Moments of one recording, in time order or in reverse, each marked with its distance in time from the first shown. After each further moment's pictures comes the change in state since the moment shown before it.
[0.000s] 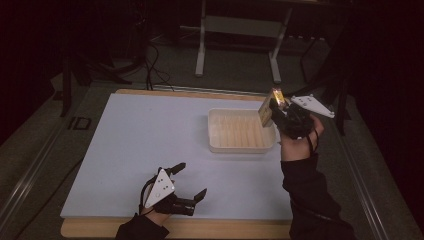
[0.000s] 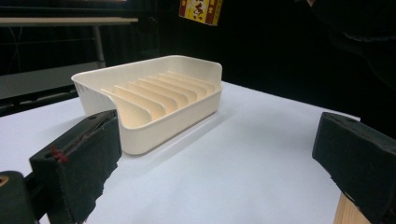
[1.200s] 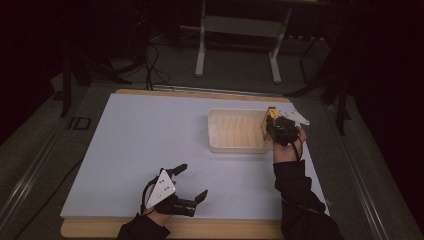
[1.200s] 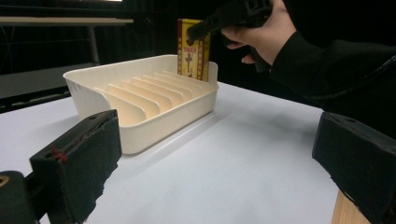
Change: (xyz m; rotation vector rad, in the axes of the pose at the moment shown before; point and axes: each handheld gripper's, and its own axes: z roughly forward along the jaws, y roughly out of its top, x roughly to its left) left arm 0.001 -0.006 0.003 -0.011 -0.018 -0.011; right arm -0.028 -0.084 0.072 0.154 -0.109 -0.009
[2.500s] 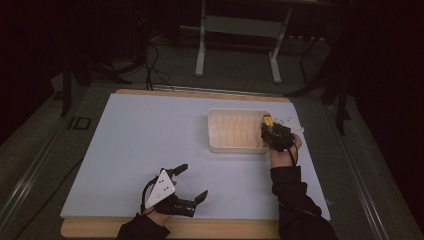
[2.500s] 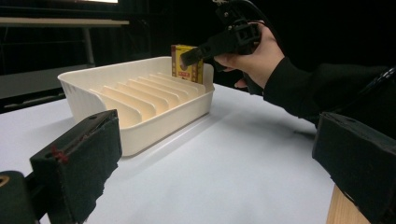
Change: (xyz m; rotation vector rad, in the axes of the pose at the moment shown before) left arm 0.000 0.000 0.000 -0.009 -0.020 -0.004; right arm -0.003 -0.031 0.018 0.038 0.031 0.015
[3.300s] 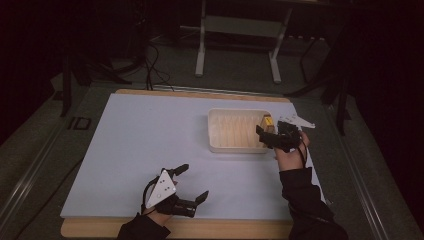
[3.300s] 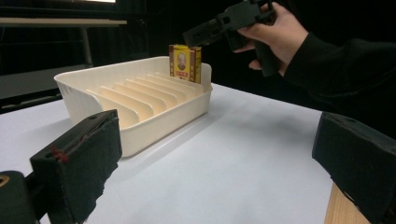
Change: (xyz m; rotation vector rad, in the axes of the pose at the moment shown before) left arm -0.001 0.001 0.001 0.003 -0.008 0.007; right arm -0.003 0.022 -0.035 0.006 0.201 -0.051
